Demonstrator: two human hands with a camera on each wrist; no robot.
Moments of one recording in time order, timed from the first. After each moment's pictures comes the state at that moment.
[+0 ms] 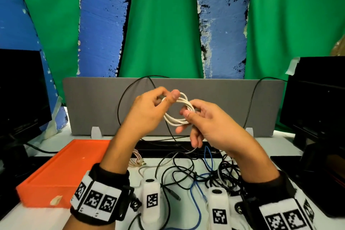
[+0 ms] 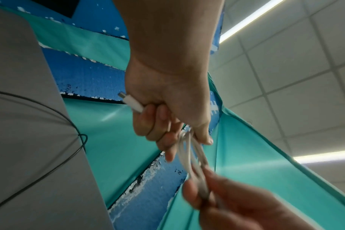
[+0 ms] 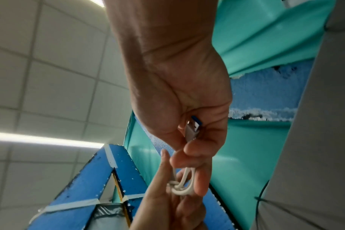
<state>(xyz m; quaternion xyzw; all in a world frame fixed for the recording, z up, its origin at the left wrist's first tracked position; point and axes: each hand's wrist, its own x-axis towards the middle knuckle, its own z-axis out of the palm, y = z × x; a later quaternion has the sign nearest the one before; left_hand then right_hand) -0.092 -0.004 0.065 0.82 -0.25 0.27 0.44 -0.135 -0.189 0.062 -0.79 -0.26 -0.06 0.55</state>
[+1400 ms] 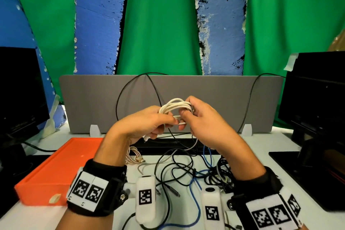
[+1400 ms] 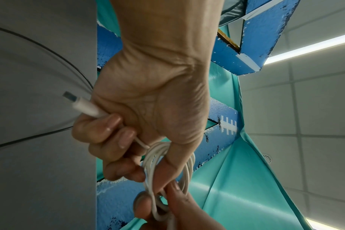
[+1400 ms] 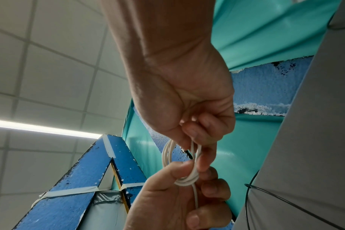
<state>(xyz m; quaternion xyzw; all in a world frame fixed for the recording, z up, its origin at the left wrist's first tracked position) -0.089 0.000 0.060 0.82 -0.26 -0.10 0.51 -0.126 -0.178 0.054 -0.86 -0.19 -0.16 0.44</state>
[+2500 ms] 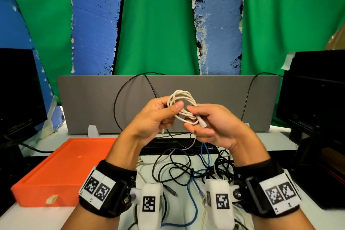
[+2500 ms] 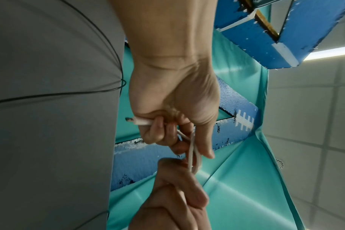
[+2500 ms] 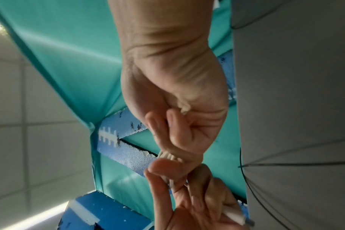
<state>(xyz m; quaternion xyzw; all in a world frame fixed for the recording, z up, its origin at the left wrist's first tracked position) -0.081 -0.024 0.043 0.63 -0.36 -0.03 0.69 -0.116 -0.212 0.057 -0.63 -0.19 0.15 0.74</state>
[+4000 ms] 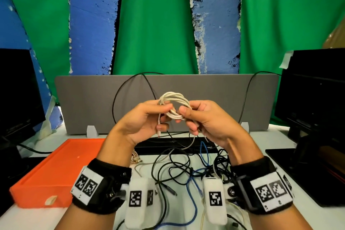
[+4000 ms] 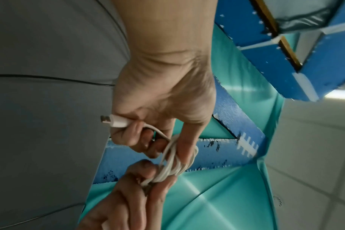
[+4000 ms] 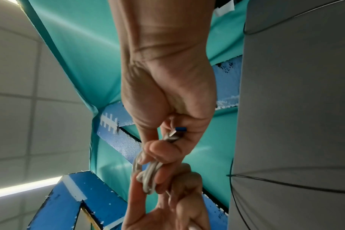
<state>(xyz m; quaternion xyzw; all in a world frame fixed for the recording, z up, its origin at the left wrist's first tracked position) -0.070 -0.008 0.047 0.56 -0.30 -0.17 0.75 -0.106 -0.202 0.048 -0.68 -0.25 0.01 0.69</state>
